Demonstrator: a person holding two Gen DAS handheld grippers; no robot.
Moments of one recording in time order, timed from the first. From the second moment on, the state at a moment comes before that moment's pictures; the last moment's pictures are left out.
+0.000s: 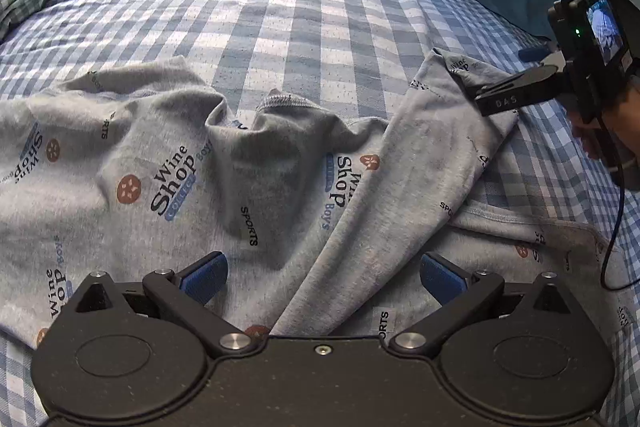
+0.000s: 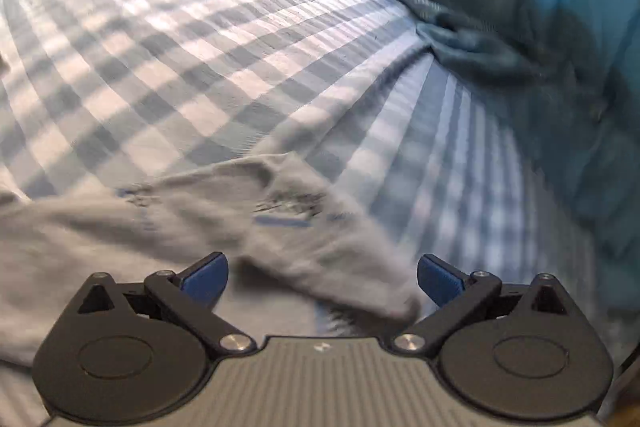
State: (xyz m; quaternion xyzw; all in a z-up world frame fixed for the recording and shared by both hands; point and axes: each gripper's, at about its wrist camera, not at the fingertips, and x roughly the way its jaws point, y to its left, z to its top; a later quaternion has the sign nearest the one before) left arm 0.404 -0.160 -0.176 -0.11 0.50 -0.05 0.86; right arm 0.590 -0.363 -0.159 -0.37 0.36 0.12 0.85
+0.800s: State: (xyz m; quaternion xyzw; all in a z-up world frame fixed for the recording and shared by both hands) left arm 0.421 -0.155 -0.178 -0.17 0.47 -0.03 0.87; right arm 0.726 -0.366 -0.142 0.01 0.54 0.05 0.84
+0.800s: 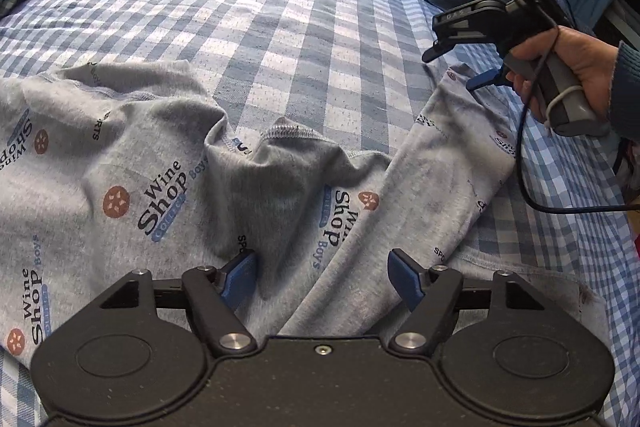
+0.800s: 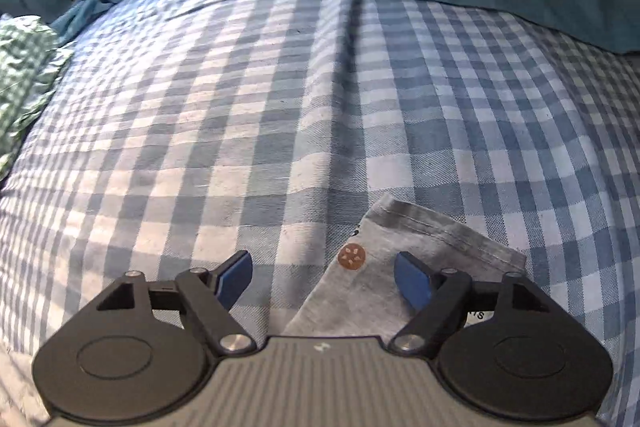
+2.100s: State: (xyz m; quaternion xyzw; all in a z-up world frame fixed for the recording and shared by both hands) left arm 0.421 -0.224 -0.107 0.02 0.42 -0.16 0.89; right arm 0.560 -0.520 -0.001 0.14 0.34 0.07 0.93
